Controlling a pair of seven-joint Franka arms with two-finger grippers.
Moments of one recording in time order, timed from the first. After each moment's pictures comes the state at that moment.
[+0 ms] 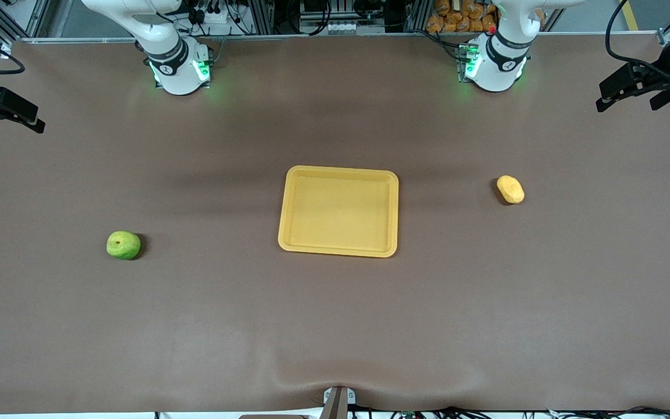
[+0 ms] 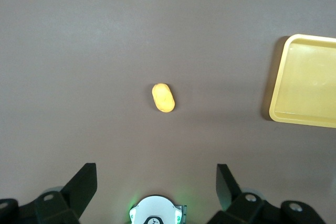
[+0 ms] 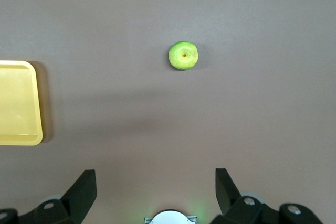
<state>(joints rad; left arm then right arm) -0.01 -0.17 -0.06 -1.65 0.02 1.47 -0.09 -0.01 -0.07 -0.03 -1.55 0.00 1.41 0.01</state>
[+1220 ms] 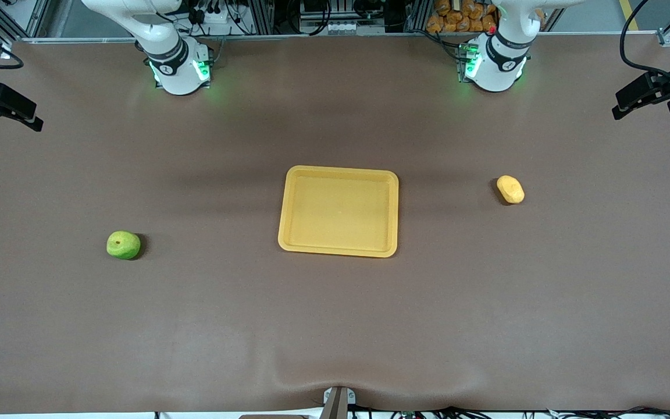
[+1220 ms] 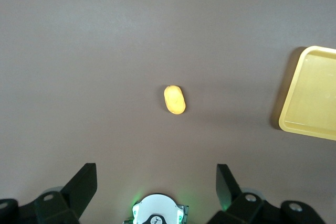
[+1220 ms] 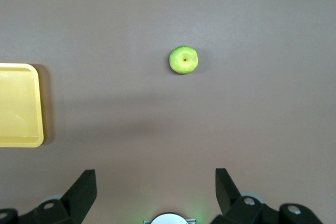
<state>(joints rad) 0.01 -0.10 -0.06 -1.56 0.06 1.42 -0.13 -0.01 -0.07 -0.03 -1.53 0.00 1.41 0.01</state>
